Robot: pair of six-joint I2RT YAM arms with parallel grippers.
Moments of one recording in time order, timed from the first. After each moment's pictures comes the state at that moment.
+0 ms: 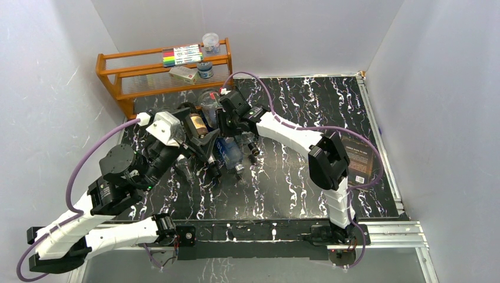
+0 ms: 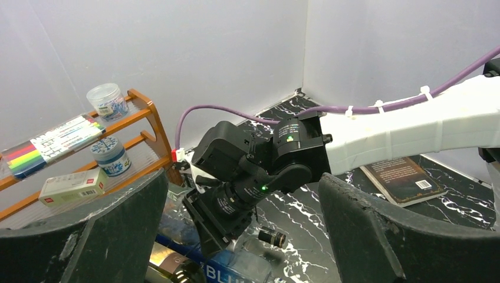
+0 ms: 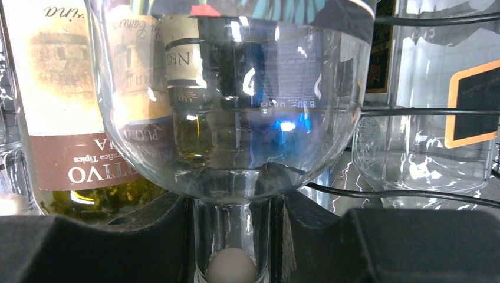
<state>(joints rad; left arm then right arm) -1.11 0.72 1.17 -0.28 -0.44 0.17 0.89 2.03 1.79 -0.55 -0.02 0.55</state>
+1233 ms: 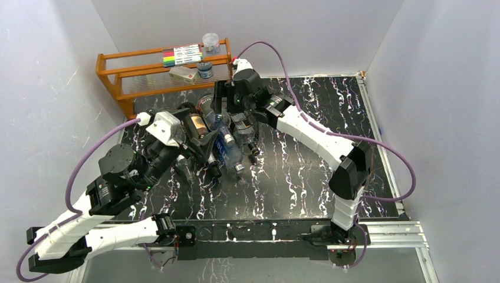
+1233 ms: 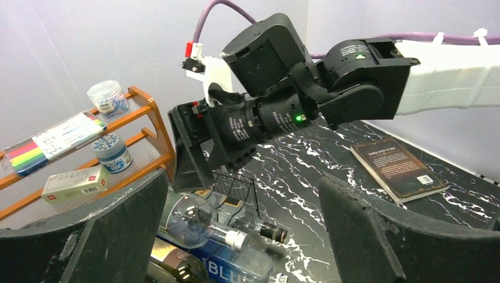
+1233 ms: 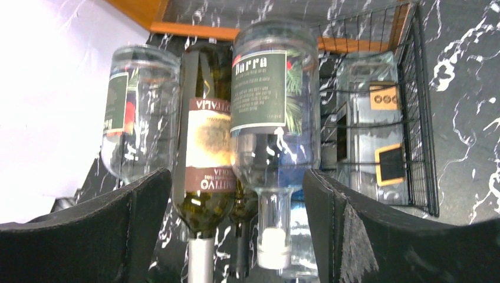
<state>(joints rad) -1.11 0.72 1.19 -0.30 -0.44 0.18 0.87 1.85 1.88 -0.48 0.11 0.52</state>
